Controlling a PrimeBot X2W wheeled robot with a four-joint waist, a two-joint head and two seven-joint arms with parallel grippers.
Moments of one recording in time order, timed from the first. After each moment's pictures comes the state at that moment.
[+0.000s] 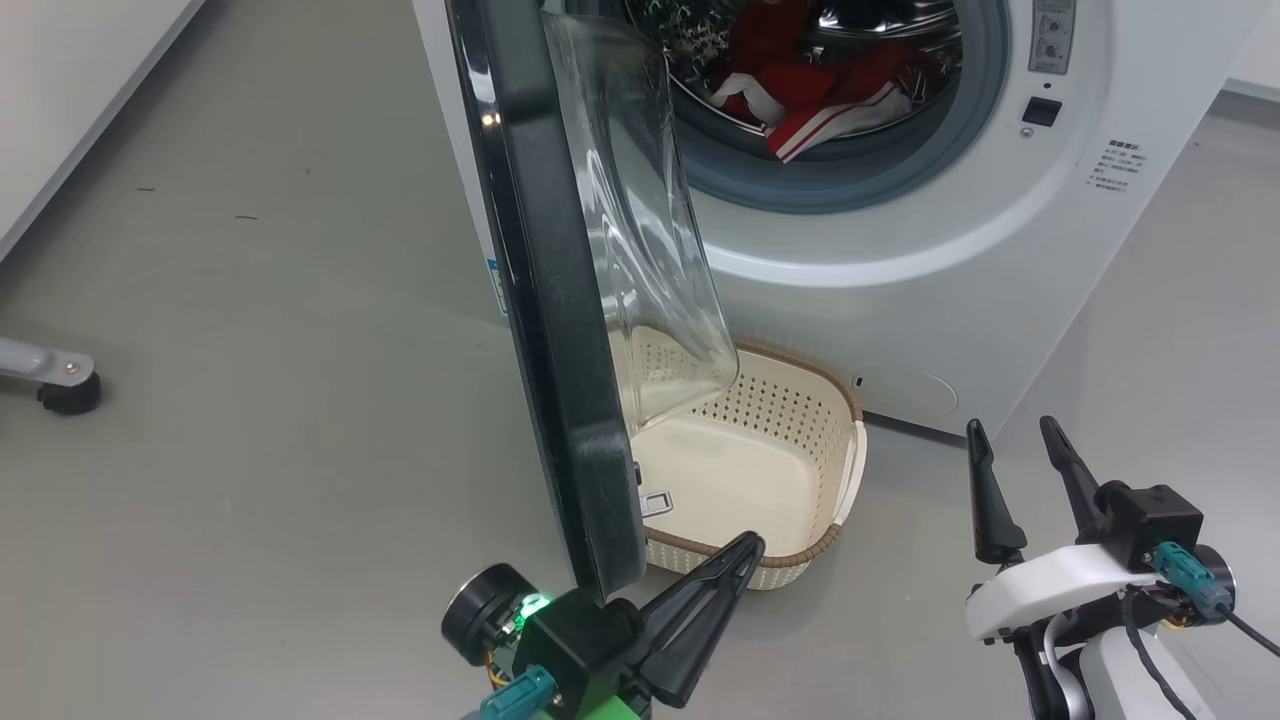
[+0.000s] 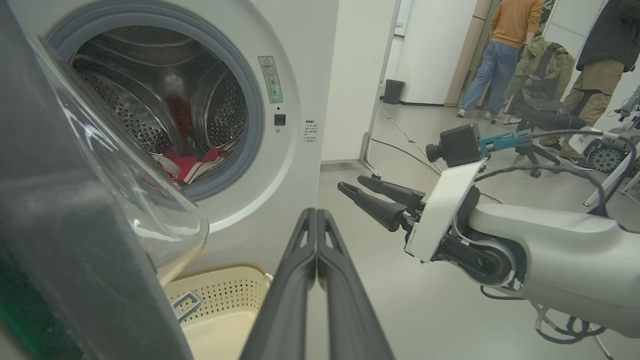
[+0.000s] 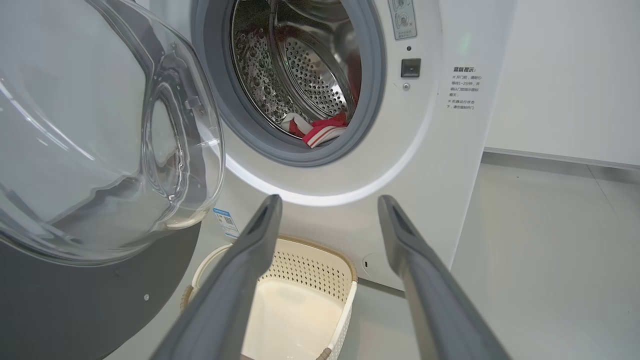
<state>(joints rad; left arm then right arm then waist) -0.10 0.09 -0.74 -0.24 -0.40 -0.09 0.04 -0.10 -0.08 0.12 0.32 0.30 0.02 -0.26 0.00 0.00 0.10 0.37</state>
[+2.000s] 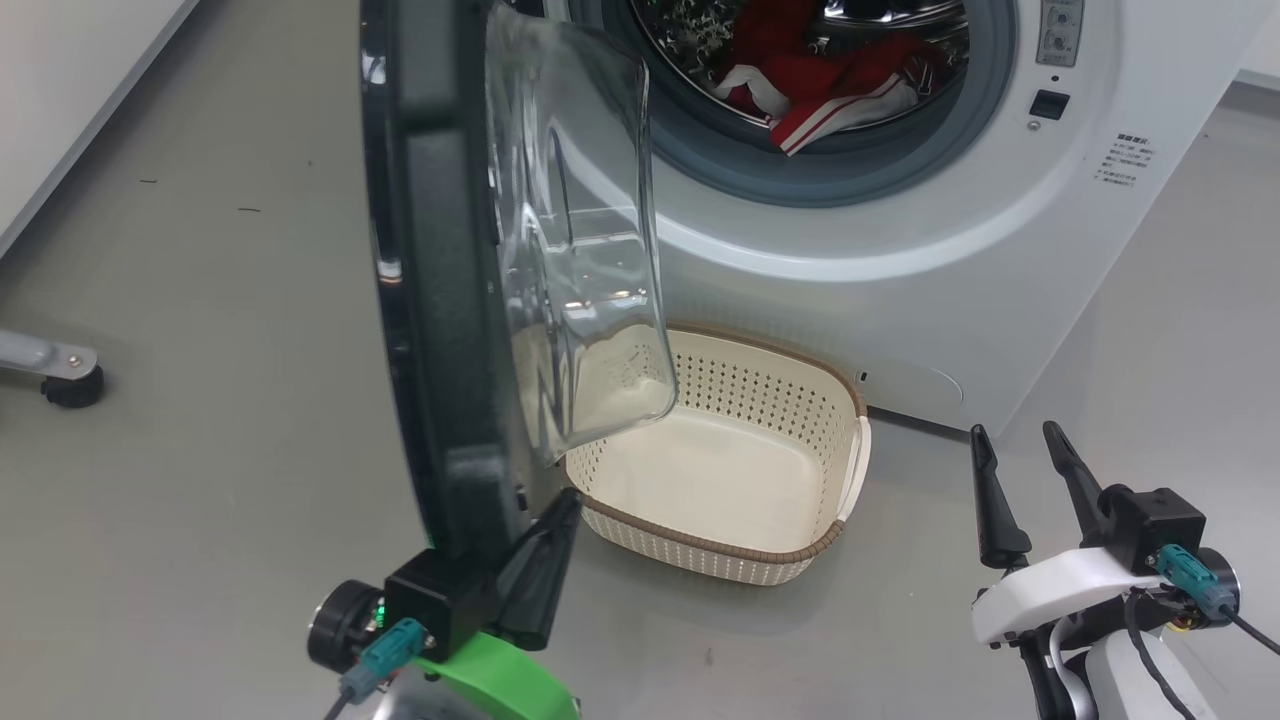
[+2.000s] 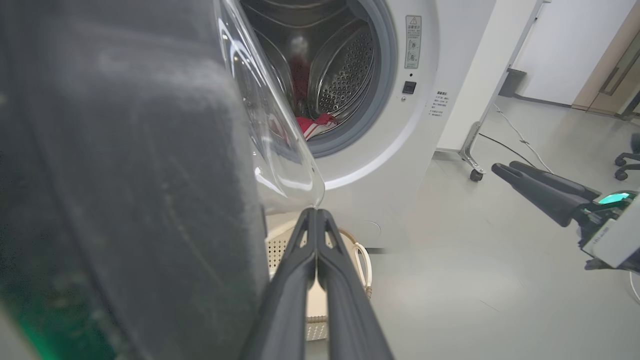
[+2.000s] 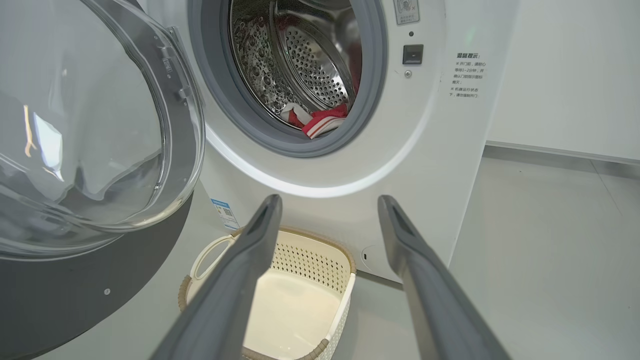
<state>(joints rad) -0.05 0.09 -0.52 -0.06 -0.40 0.07 0.00 -0.10 -0.06 0.06 0.34 0.25 0.07 -0.26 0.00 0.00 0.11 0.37</state>
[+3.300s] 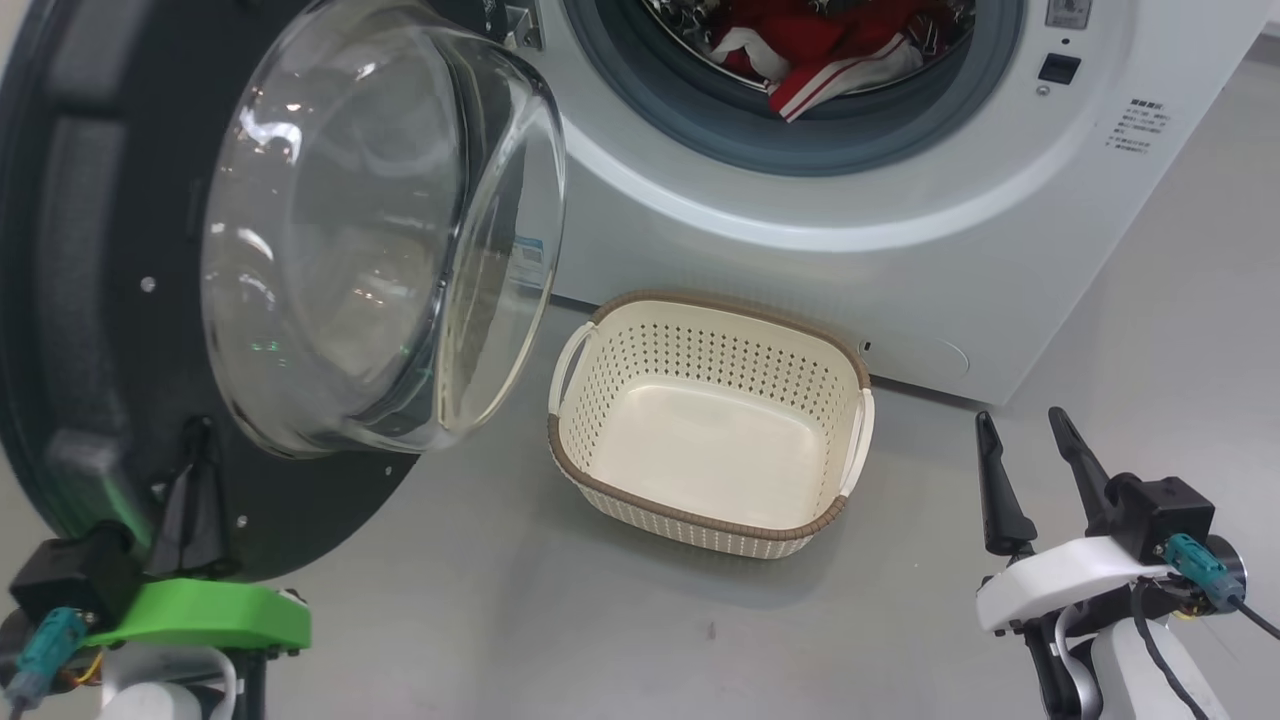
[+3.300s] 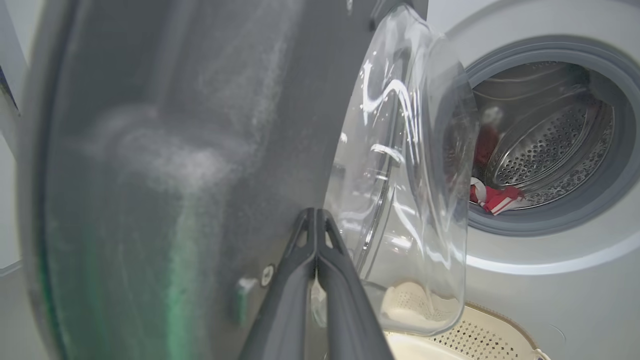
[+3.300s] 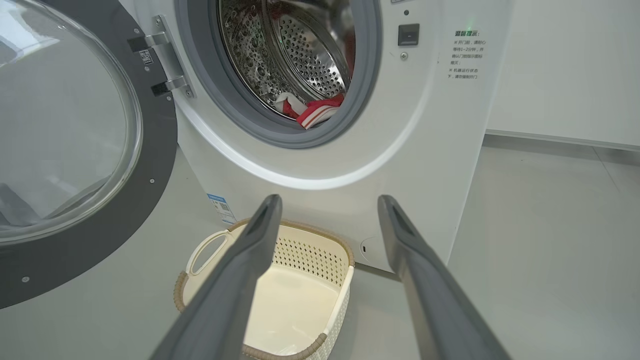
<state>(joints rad) -0.06 0.12 -0.07 0.07 -0.46 0.11 -0.20 -0.11 -0.05 0.04 0.34 0.24 0.08 -0.26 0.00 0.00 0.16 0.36</state>
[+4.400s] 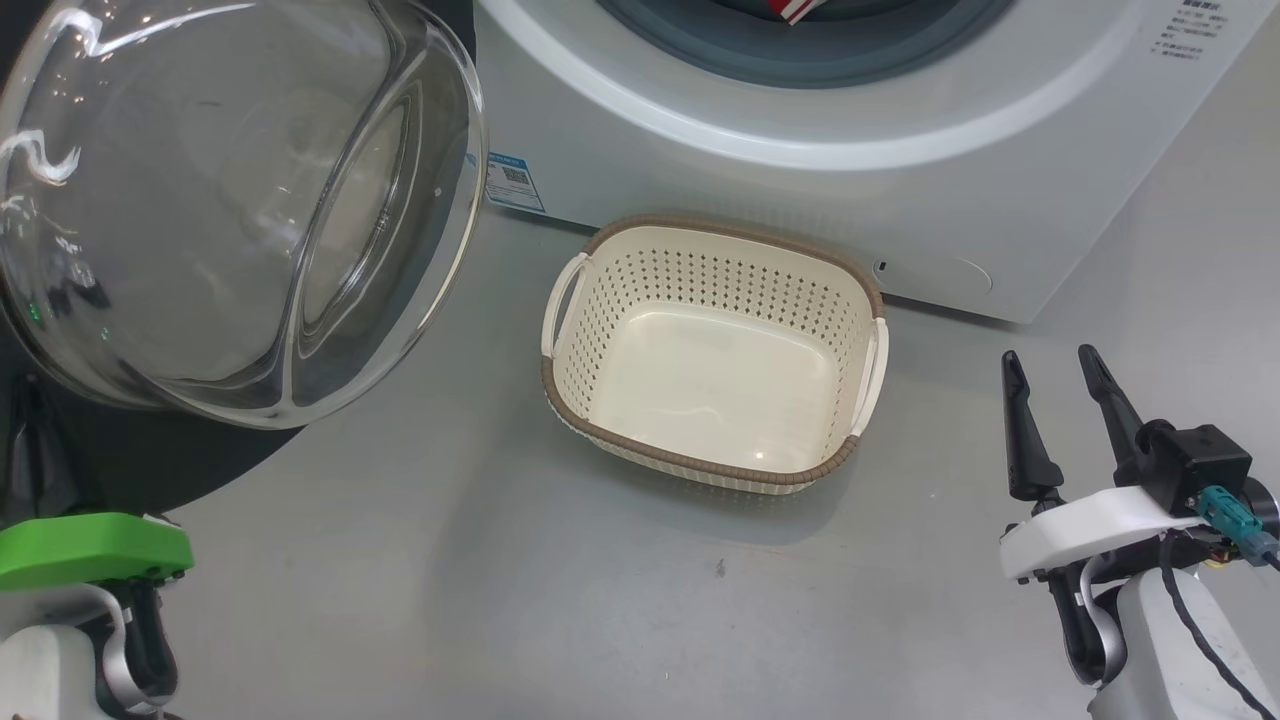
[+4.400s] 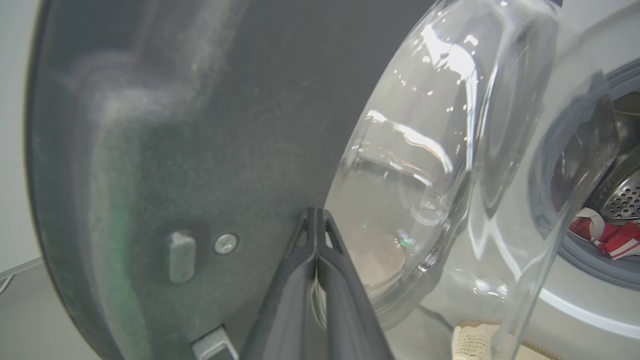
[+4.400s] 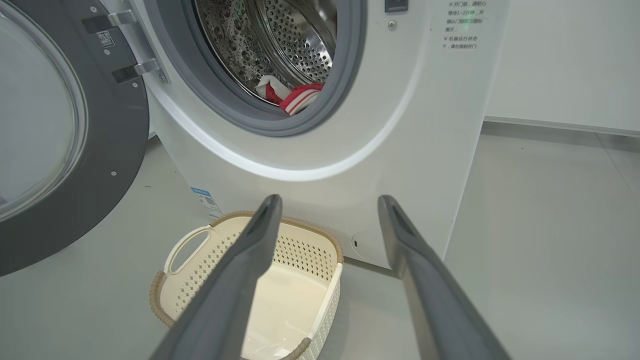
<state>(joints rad) -0.21 0.12 0.14 0.25 -0.51 0.11 -0.25 -0.18 -0.08 0.02 0.31 0.22 0.10 -0.26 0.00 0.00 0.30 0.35</state>
